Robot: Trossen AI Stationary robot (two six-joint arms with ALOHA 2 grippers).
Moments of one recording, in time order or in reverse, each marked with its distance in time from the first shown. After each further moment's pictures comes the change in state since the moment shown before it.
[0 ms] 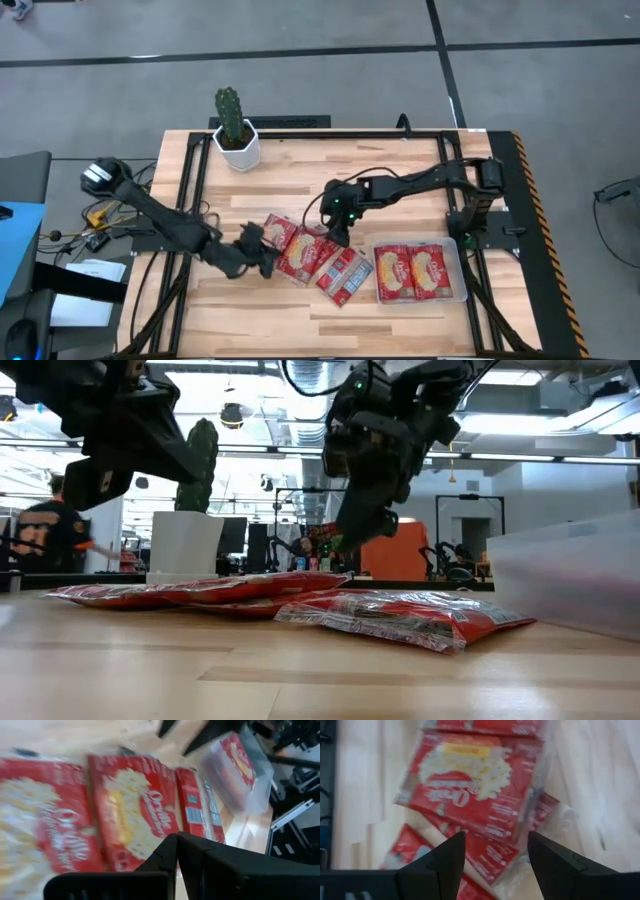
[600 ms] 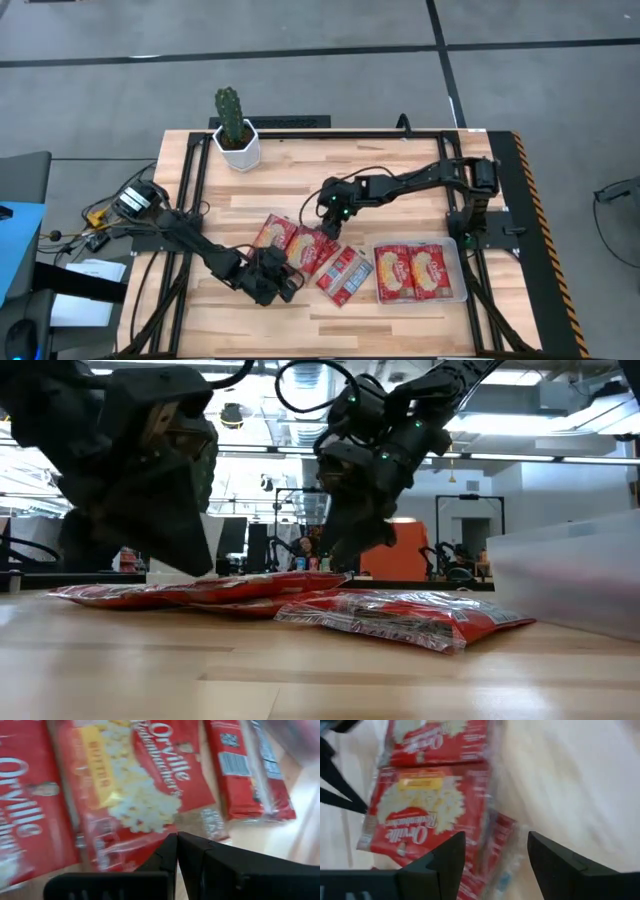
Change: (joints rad) left arm -0.035 0.438 0.249 -0.112 0.029 -0.011; right arm -0.020 0.049 0.000 0.076 0.126 0.142
